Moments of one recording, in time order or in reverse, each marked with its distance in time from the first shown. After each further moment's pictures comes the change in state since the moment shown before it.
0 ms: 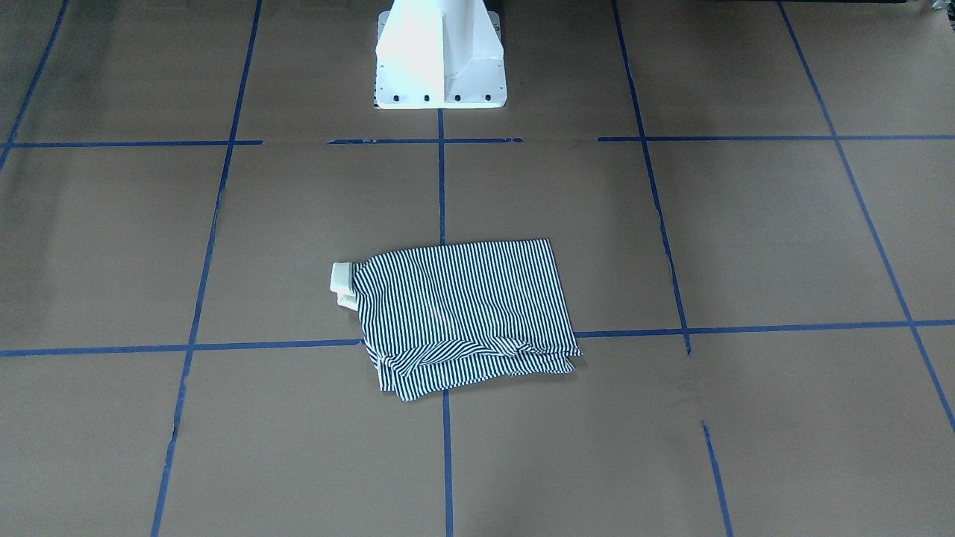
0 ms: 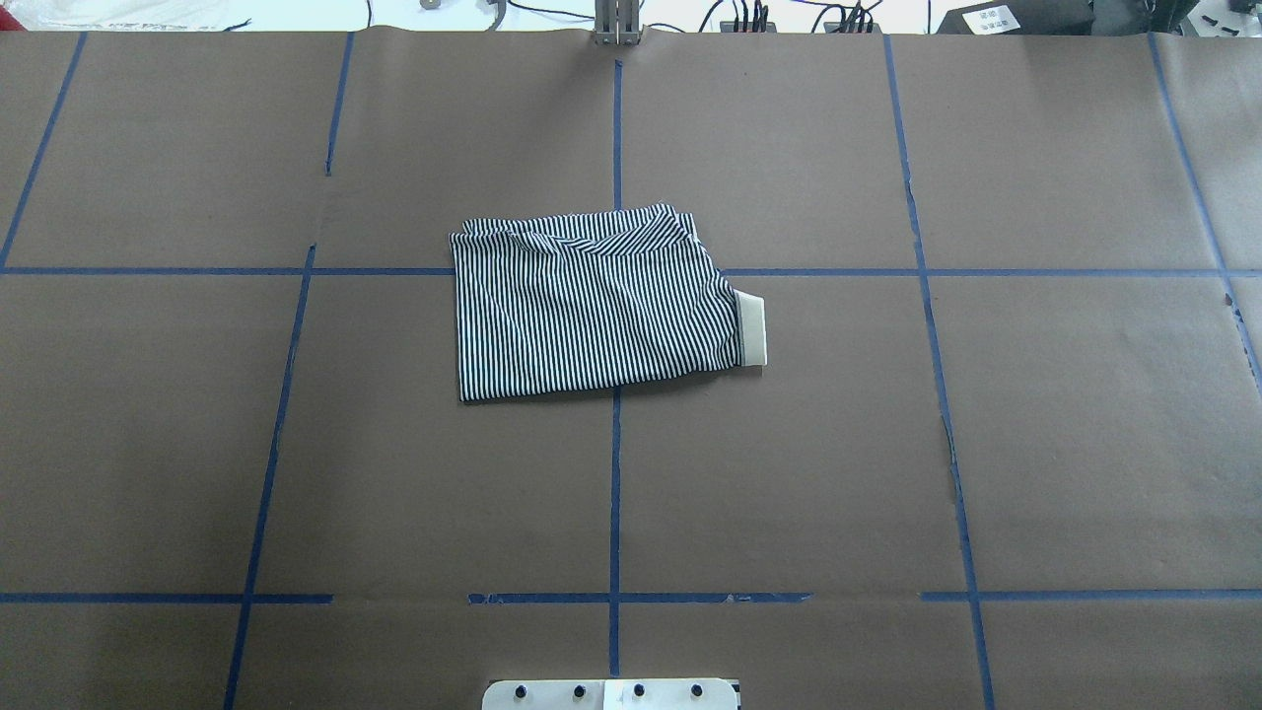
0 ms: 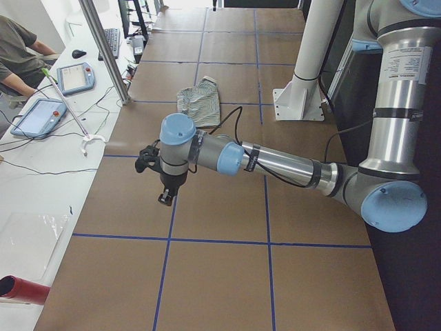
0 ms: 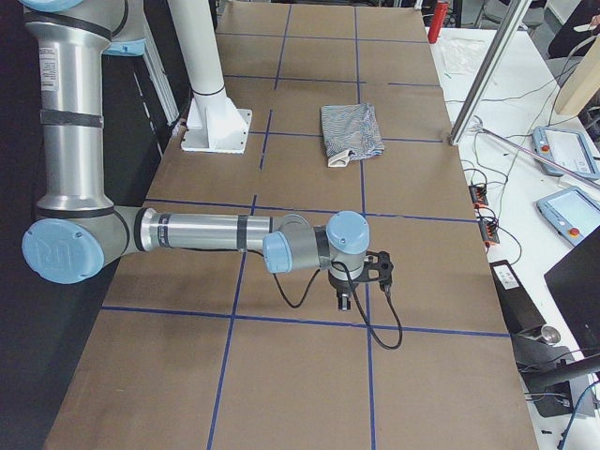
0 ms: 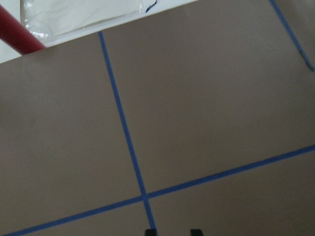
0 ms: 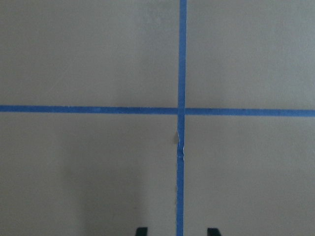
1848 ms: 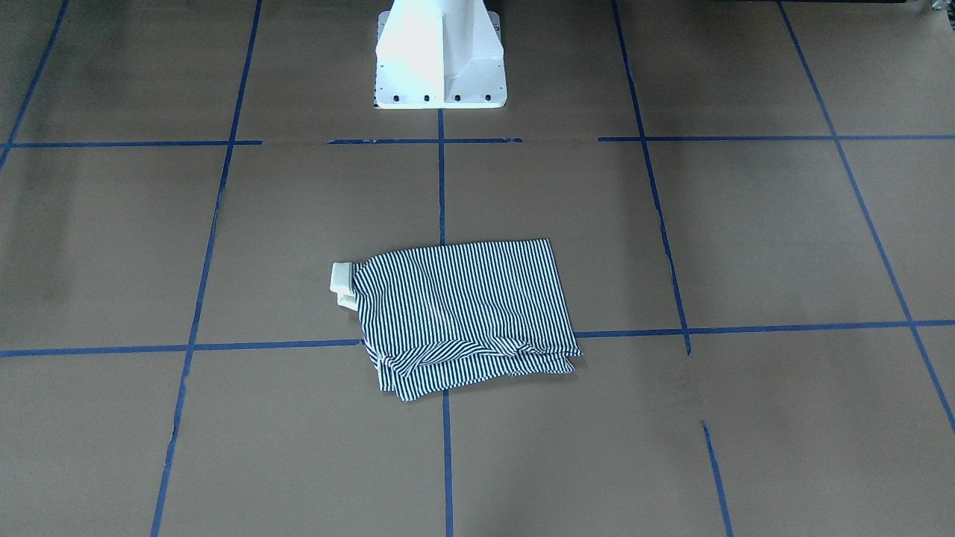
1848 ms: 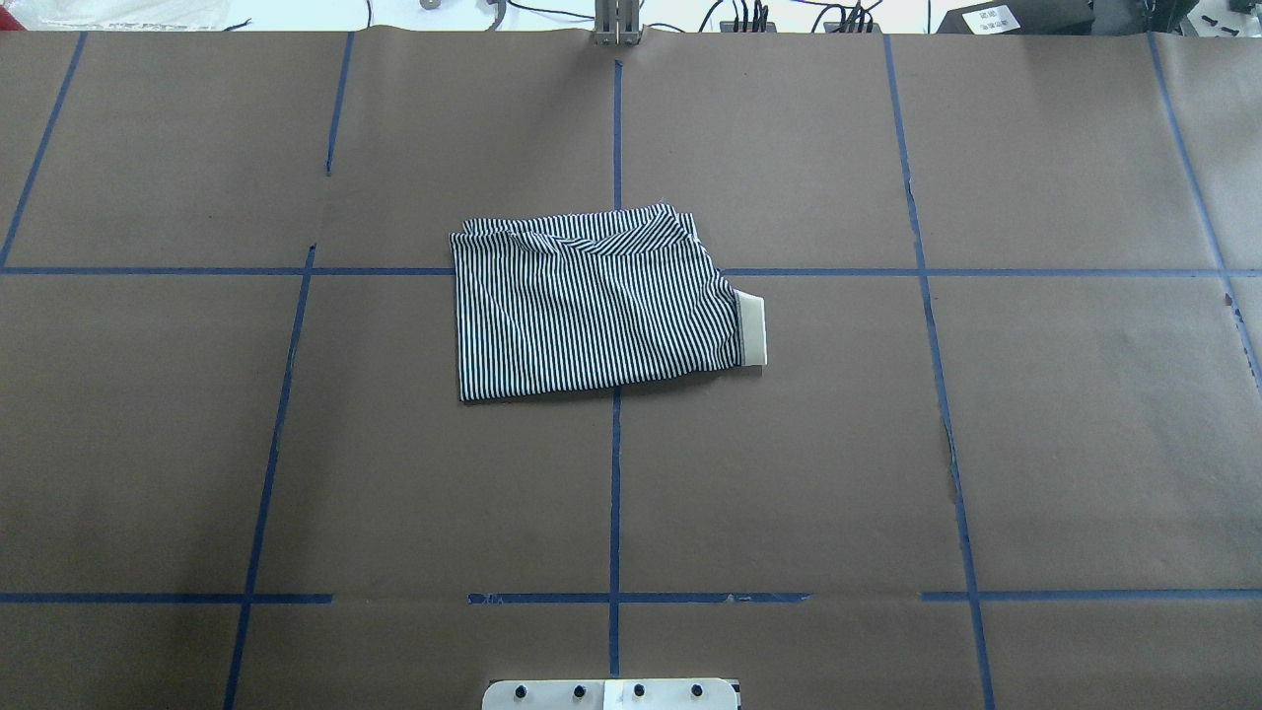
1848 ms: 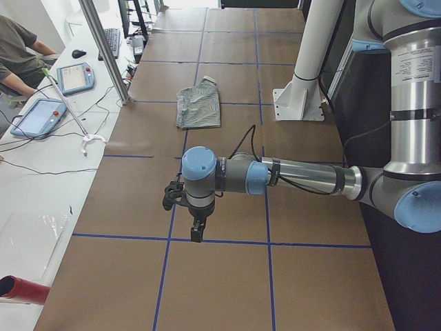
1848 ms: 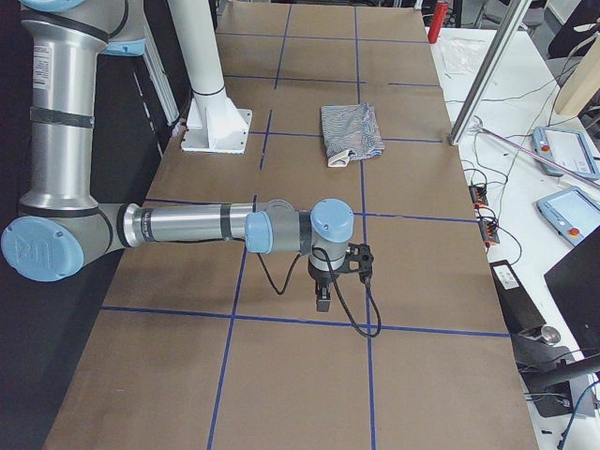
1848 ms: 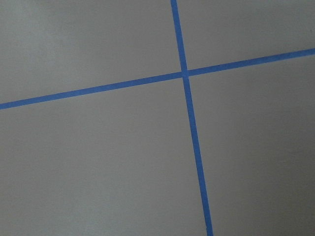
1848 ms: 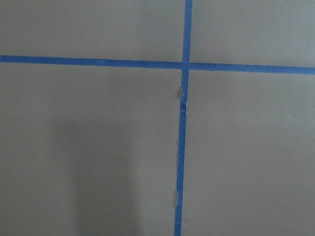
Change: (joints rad) left arm -0.001 0.102 -0.018 0.050 0.042 0.002; right arm -0.004 -0.043 0.064 -0.124 0.003 -0.093
